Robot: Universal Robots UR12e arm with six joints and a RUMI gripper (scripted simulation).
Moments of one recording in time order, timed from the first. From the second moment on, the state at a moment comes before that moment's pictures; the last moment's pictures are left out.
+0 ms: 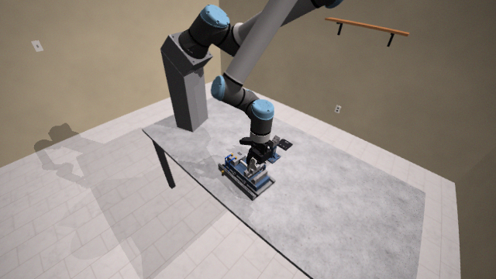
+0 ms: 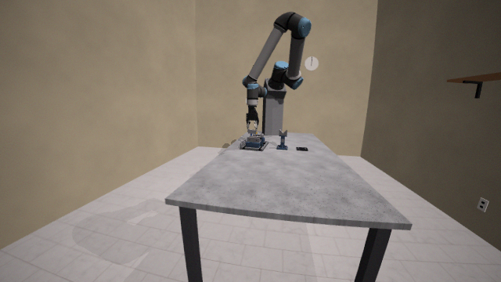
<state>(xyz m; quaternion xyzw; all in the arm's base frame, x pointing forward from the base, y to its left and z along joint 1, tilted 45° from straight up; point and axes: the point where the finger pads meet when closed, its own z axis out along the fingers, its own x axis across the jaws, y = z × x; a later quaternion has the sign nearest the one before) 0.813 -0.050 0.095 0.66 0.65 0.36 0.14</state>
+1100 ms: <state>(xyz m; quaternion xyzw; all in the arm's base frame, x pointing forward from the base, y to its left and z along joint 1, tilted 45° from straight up) 0.825 -0.045 0.083 0.66 0.65 0.36 0.14</state>
